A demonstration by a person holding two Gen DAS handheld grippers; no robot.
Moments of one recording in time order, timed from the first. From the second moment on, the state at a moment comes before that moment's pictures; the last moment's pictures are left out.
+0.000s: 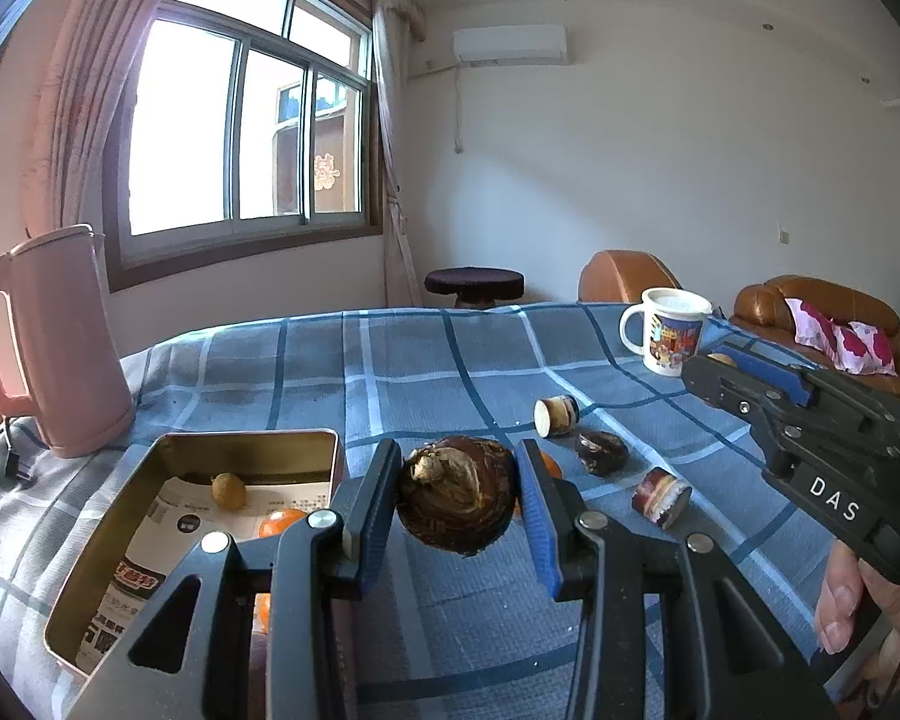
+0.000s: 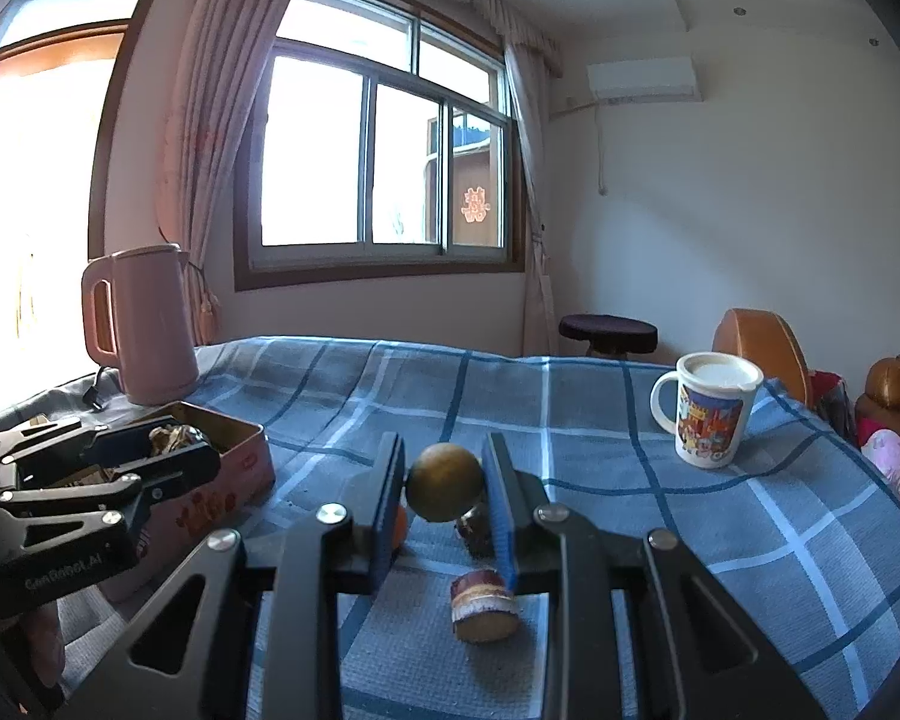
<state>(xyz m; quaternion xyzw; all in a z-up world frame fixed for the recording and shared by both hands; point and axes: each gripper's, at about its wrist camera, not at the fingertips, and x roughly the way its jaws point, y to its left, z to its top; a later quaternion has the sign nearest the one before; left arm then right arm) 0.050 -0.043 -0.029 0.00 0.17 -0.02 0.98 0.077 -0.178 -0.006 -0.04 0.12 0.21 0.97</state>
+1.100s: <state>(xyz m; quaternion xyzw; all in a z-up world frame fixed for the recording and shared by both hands) 0.043 -0.022 -0.026 -0.01 0.15 0.01 0.99 0.065 -0.150 -0.007 -0.07 0.10 0.23 0.96</state>
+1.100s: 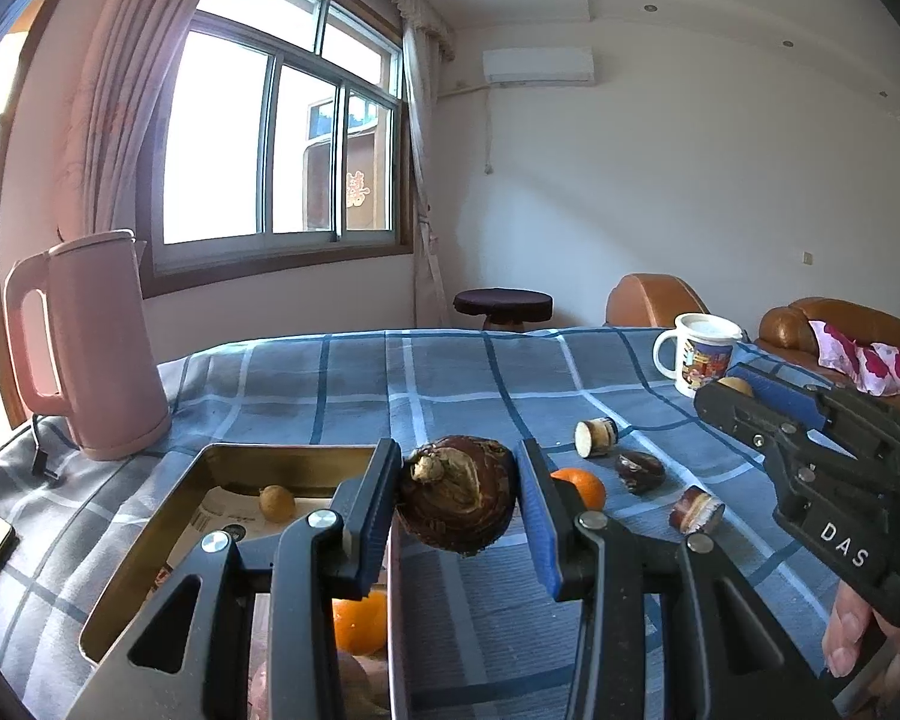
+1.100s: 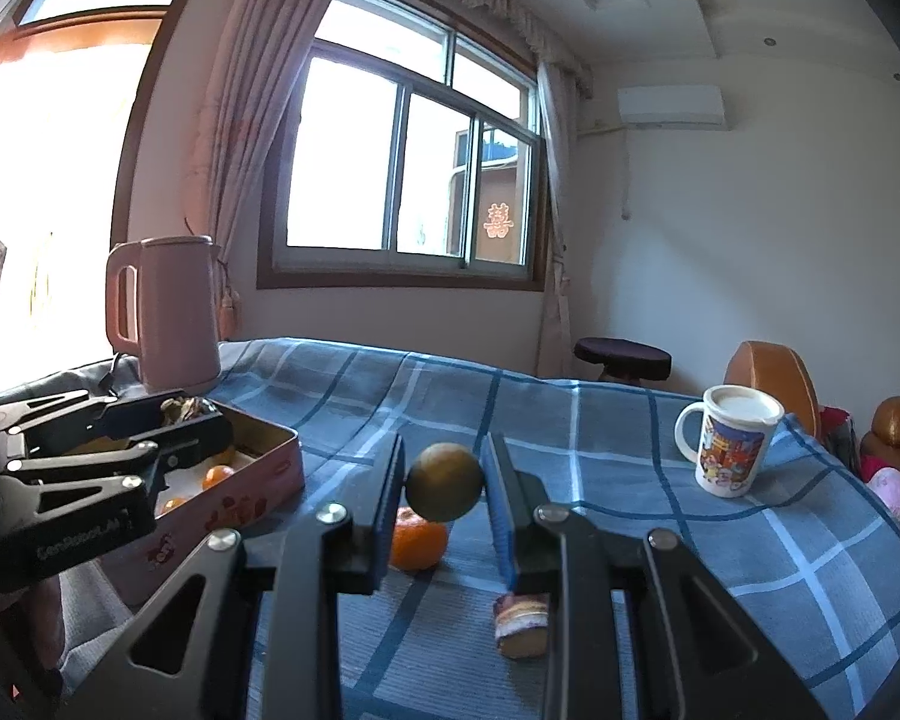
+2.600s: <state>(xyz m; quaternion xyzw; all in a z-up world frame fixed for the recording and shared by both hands) 0.036 0.076 -0.029 -0.04 0.18 0.10 0.98 0.072 -0.033 -0.014 -0.13 0.14 0.33 0.92</state>
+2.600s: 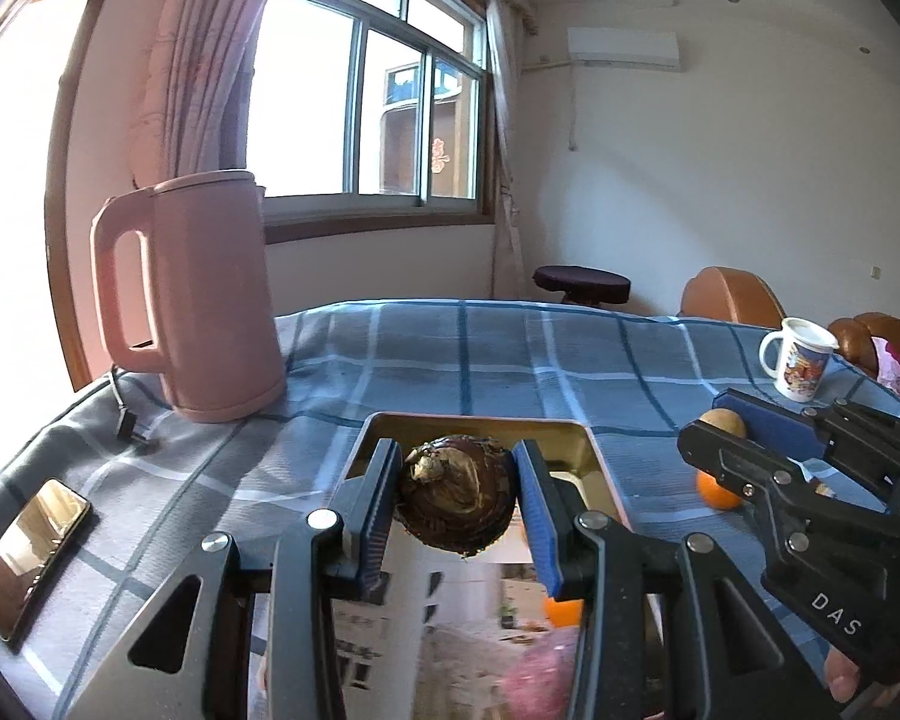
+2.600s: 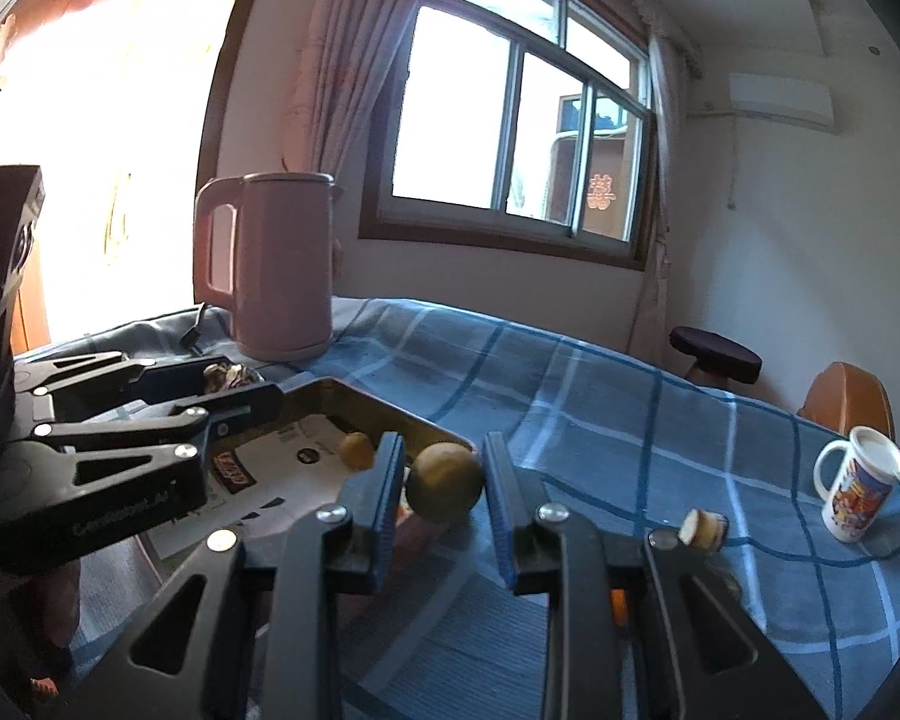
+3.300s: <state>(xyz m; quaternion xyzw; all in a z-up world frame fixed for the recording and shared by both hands) 0.039 0.113 -0.037 -0.04 0.22 0.13 0.97 0.073 0.021 -0.027 -0.16 0.16 0.37 0.90</state>
